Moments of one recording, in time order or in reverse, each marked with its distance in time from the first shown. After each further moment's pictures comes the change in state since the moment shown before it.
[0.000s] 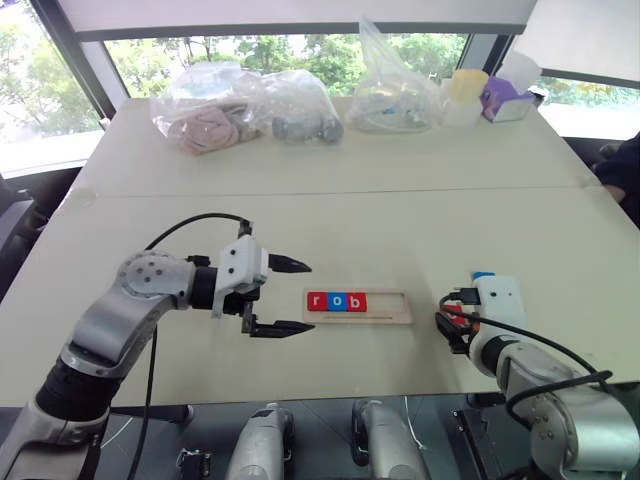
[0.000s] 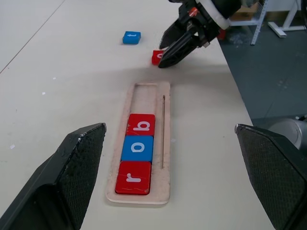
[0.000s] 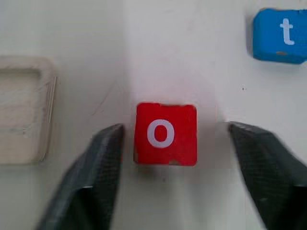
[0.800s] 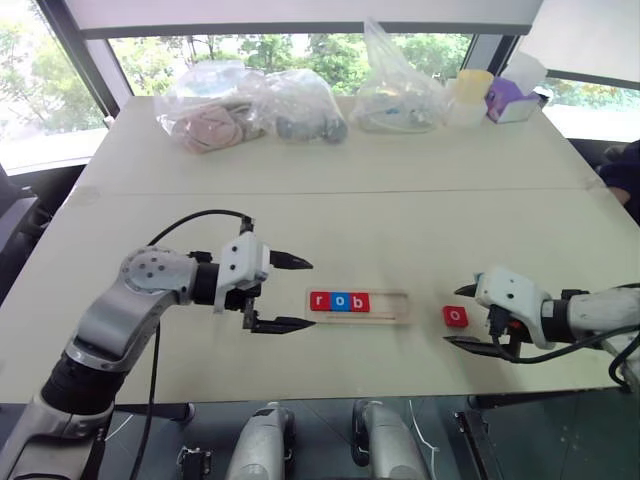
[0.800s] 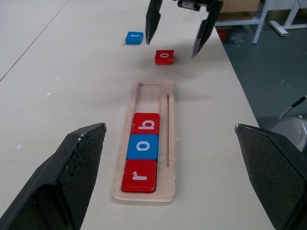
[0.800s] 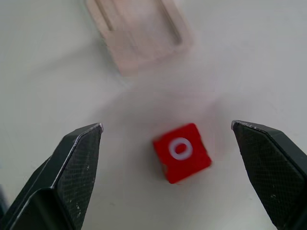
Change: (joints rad) left arm -0.025 -0.010 -0.008 0.032 0.017 -0.022 -0.022; right arm 0.015 -0.833 0.153 0.588 0.087 -1.085 0.914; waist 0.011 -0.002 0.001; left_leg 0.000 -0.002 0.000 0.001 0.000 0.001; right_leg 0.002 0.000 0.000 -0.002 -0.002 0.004
